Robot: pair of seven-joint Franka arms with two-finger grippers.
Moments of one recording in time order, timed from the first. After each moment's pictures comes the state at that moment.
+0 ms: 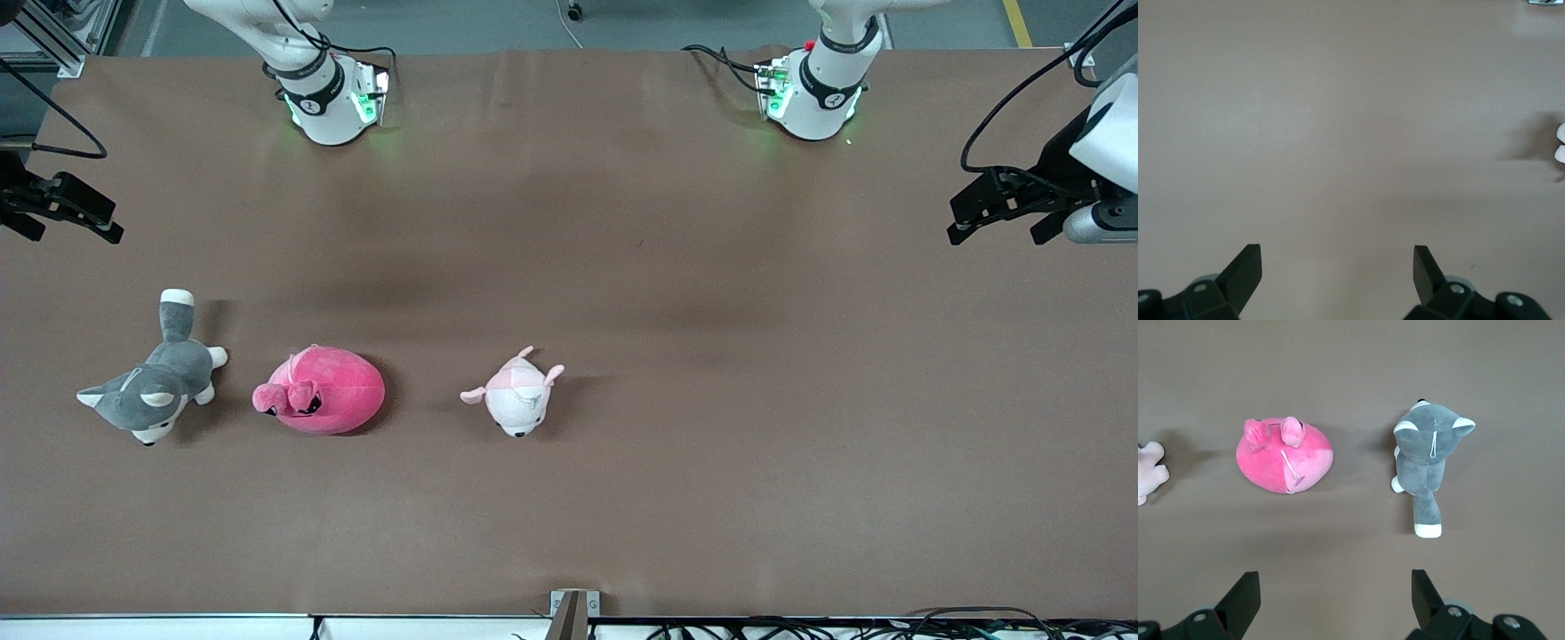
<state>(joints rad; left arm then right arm) 0.02 -0.01 -0.14 -1.53 -0.03 1.61 -0.11 -0.10 -0.10 0.02 -1.68 0.00 1.64 -0.02</state>
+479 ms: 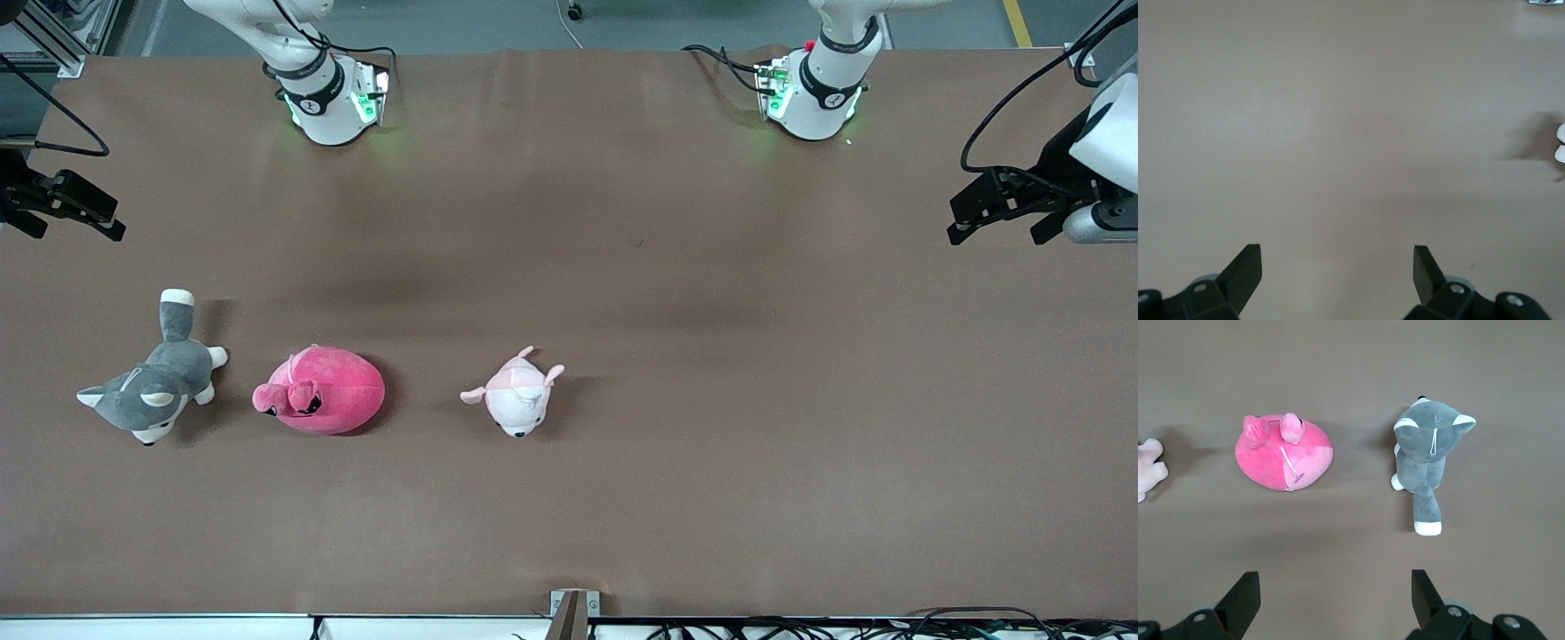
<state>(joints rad) 0.02 -0.01 -0.14 -1.53 -0.03 1.61 -0.11 -0.10 -0.10 0.02 -1.69 0.00 1.64 -0.02</state>
